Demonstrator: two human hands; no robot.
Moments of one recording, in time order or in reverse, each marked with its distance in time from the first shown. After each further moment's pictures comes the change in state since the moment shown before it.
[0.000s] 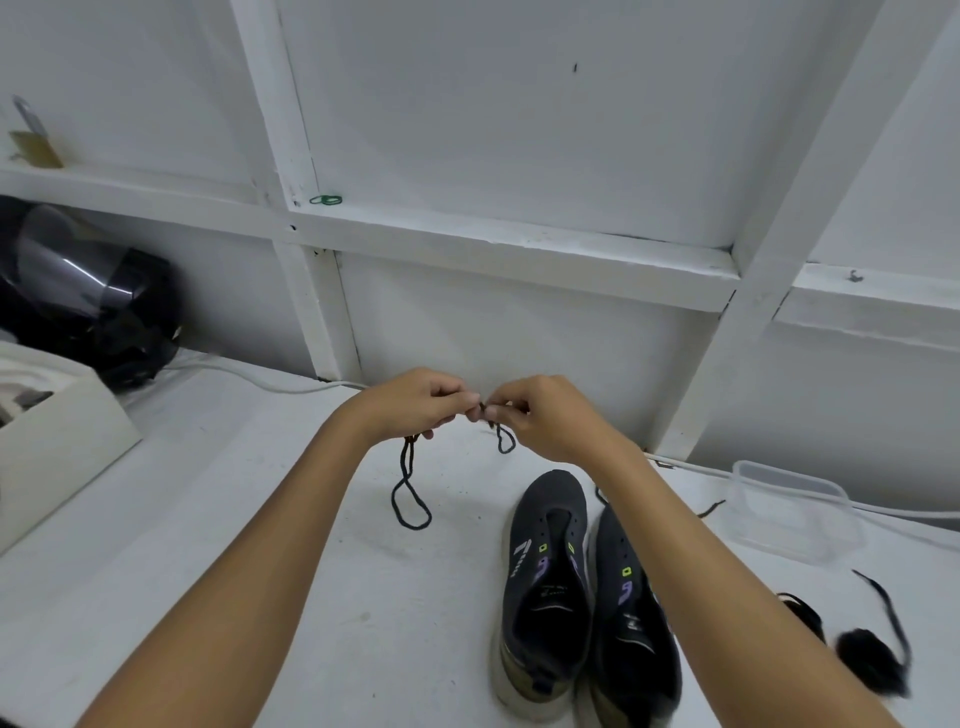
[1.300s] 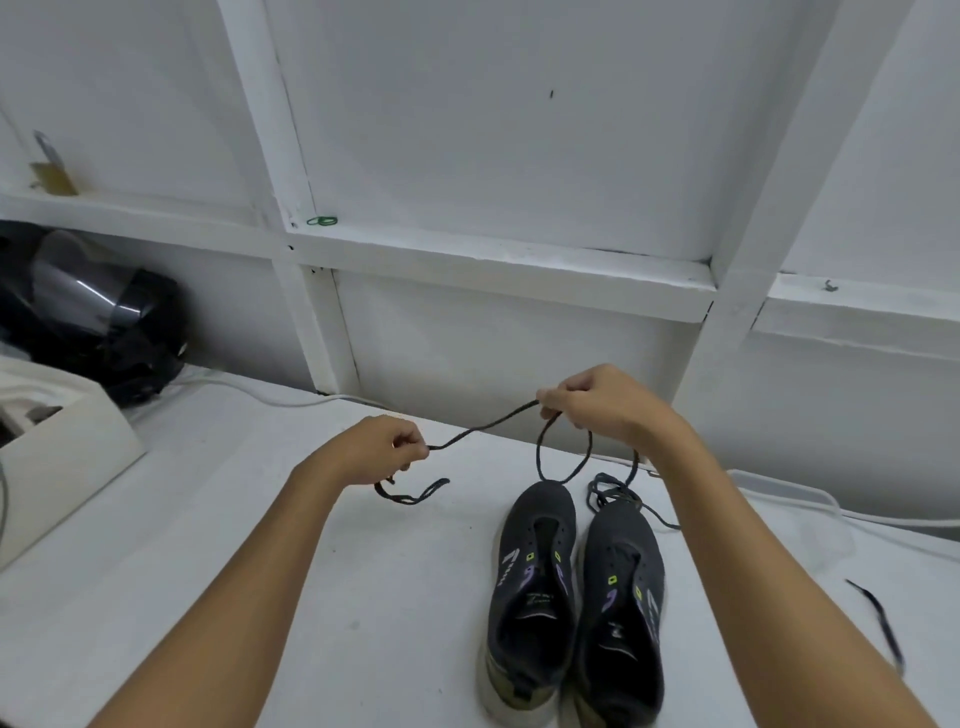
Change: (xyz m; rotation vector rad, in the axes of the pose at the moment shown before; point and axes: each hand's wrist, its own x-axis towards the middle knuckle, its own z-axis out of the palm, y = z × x) left_hand -0.016 -0.042 0.012 0.281 0.118 -0.219; right_hand -0.032 0.017 -0.070 0.185 -0.025 0.343
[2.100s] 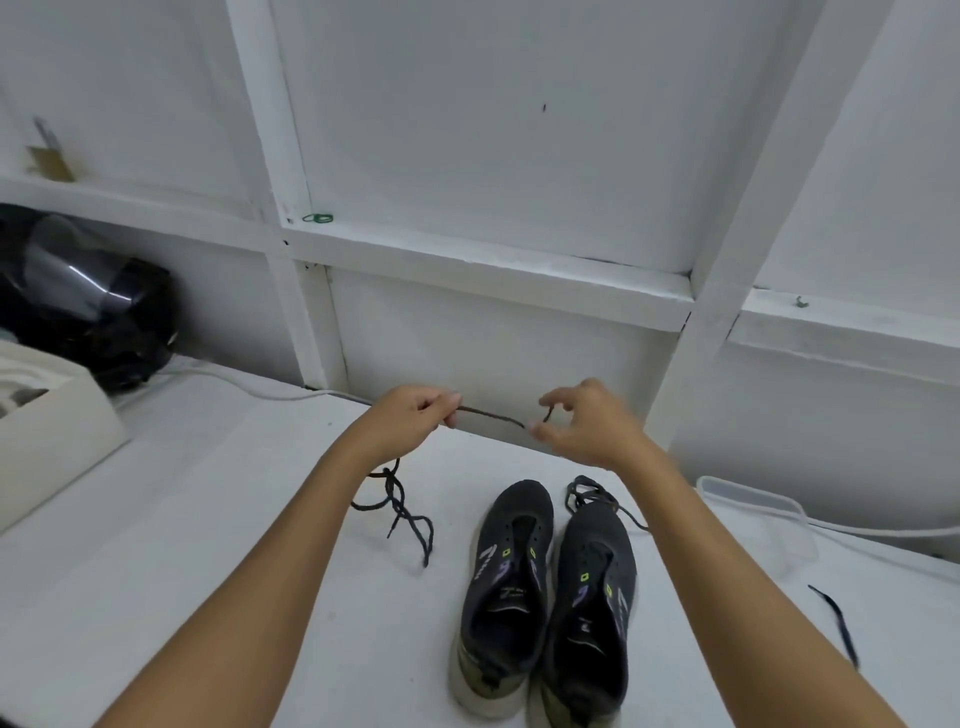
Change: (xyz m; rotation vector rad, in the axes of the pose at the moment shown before) left_hand -0.005 0.058 0.011 -0.303 0.167 0.123; right_hand 0.005 0.032 0.016 -0.316 0.102 -0.092
